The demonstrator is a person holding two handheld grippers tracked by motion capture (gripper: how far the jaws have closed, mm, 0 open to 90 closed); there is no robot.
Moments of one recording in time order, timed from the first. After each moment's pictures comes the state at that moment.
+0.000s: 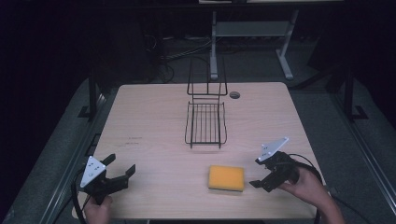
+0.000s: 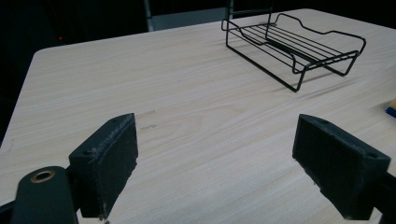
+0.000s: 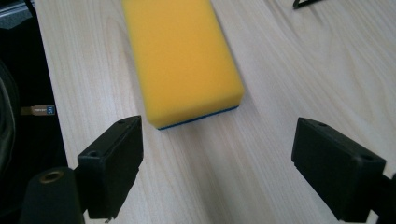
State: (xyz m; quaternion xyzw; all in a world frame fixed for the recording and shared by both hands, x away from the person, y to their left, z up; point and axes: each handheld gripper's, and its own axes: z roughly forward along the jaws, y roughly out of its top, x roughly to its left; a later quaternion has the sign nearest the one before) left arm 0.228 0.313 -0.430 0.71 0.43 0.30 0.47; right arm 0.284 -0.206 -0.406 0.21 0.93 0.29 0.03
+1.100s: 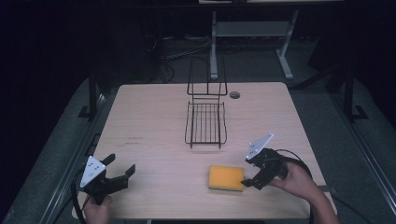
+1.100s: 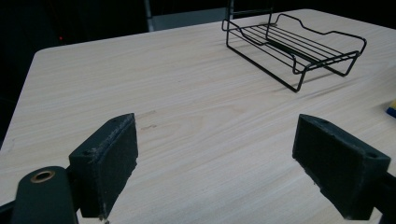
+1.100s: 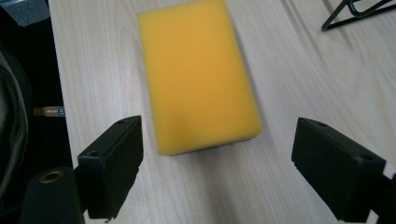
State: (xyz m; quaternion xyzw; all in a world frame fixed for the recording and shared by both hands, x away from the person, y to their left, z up) left arm 0.228 0.313 -0.430 0.71 0.42 0.30 0.47; right arm 0.297 -0.177 -0.405 0.17 0.95 0.28 0.01
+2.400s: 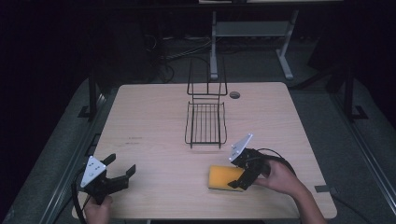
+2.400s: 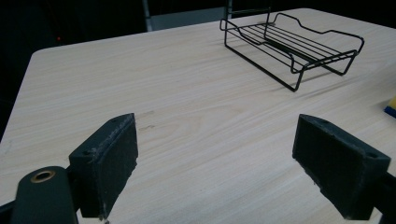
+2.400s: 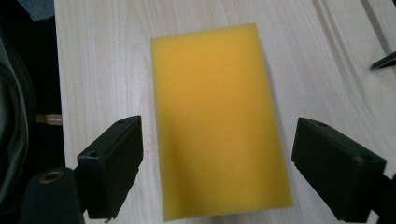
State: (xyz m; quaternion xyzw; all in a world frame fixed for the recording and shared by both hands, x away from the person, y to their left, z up) left arm 0.229 0.312 -0.430 0.72 0.42 0.30 0.47; right arm 0.307 -0.135 -0.417 0.13 0.96 0.26 -0.01
